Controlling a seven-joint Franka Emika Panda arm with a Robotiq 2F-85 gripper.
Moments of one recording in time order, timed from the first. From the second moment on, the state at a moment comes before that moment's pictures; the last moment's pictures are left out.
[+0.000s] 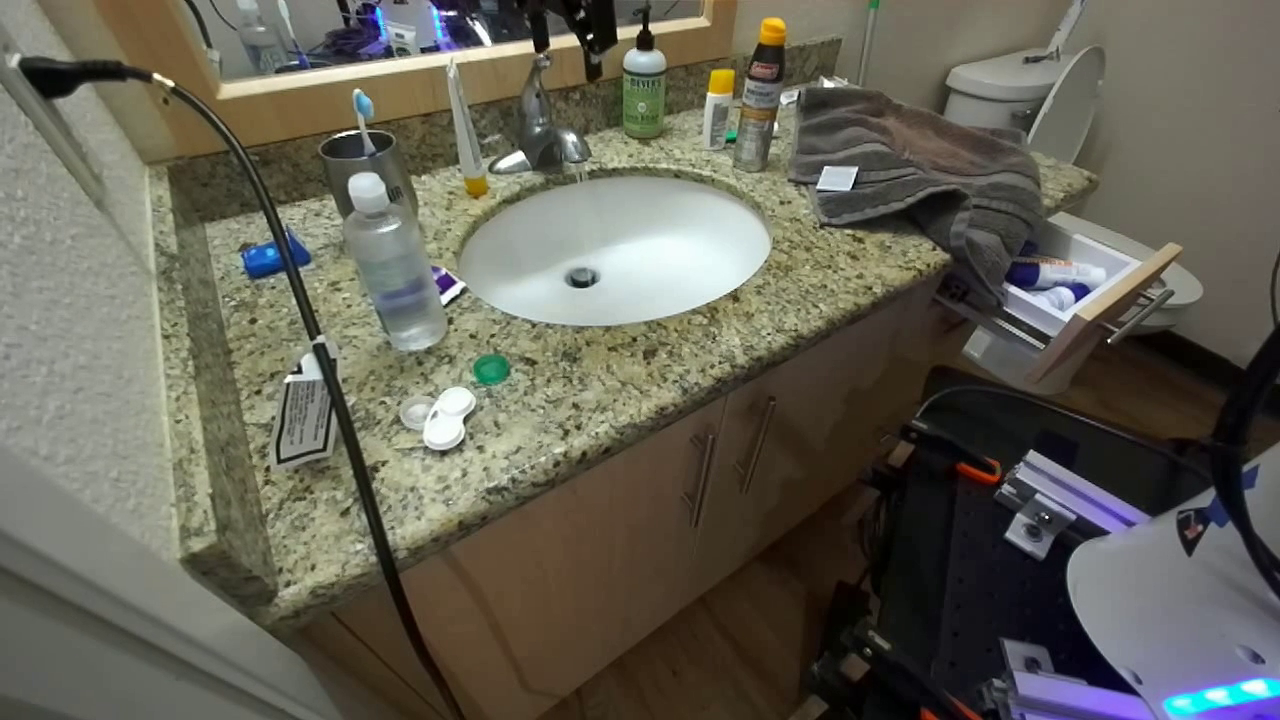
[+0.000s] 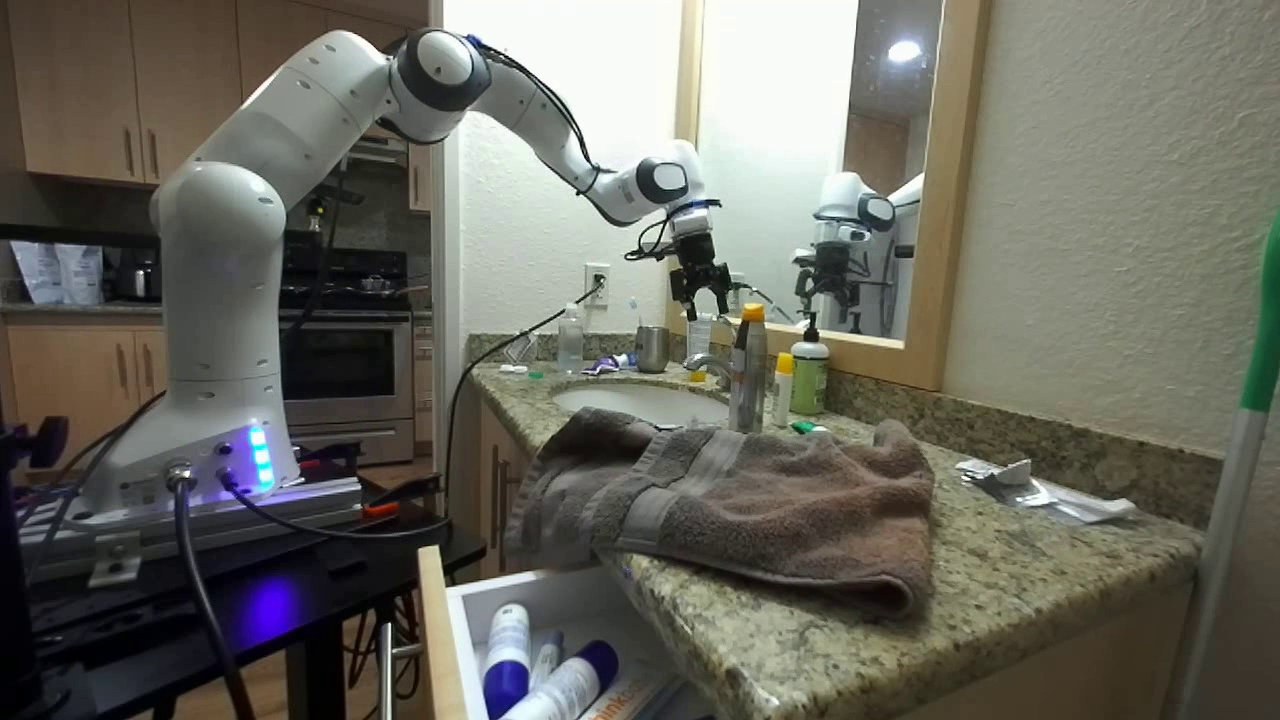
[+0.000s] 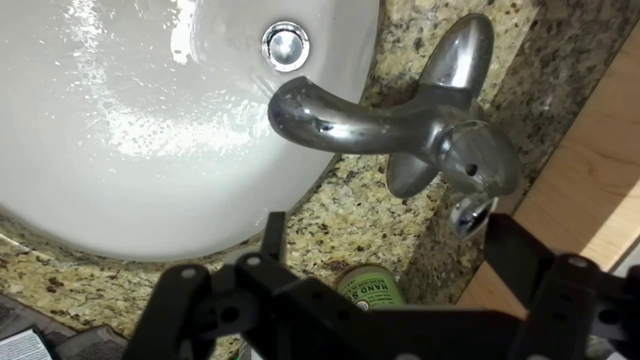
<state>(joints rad) -0.12 0.64 -0.25 -1.36 -0.08 2.17 1.51</state>
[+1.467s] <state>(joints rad) -0.18 0.87 -0.25 -1.01 -0.08 1.61 1.47</state>
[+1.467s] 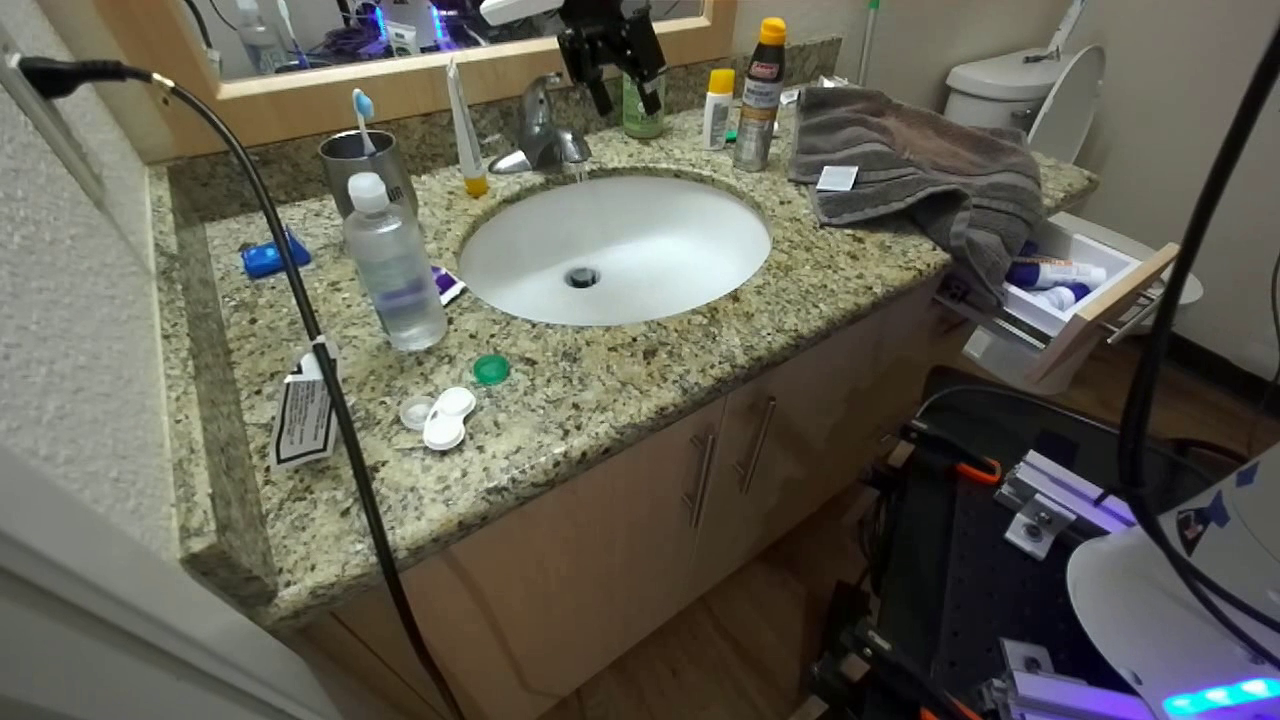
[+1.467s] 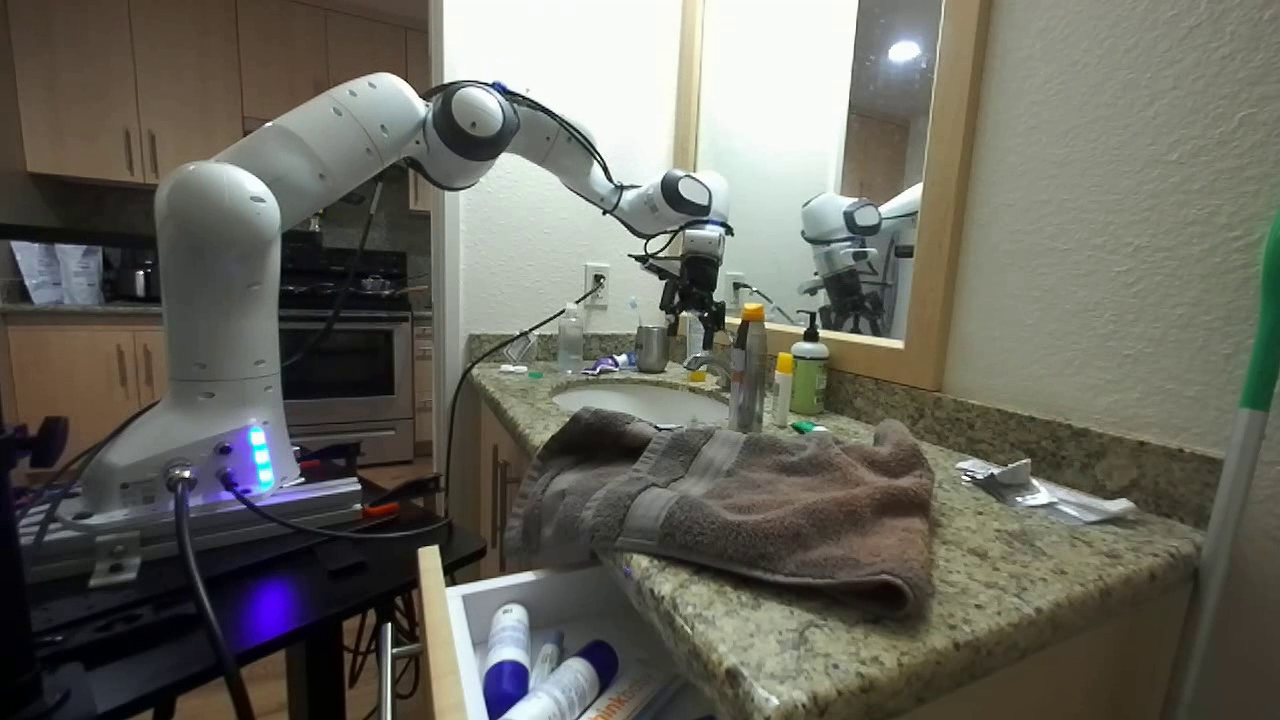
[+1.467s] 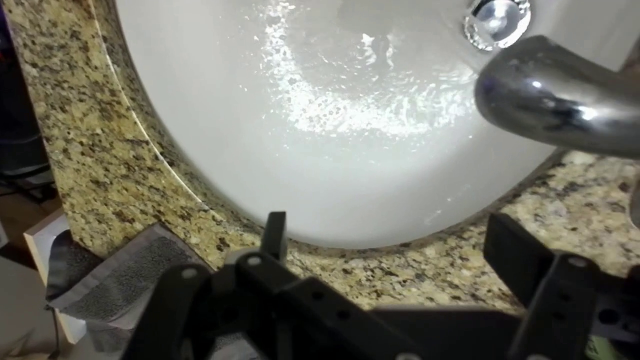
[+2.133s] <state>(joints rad) -0.21 0.80 -0.25 -0.98 -0.03 1.77 1.48</state>
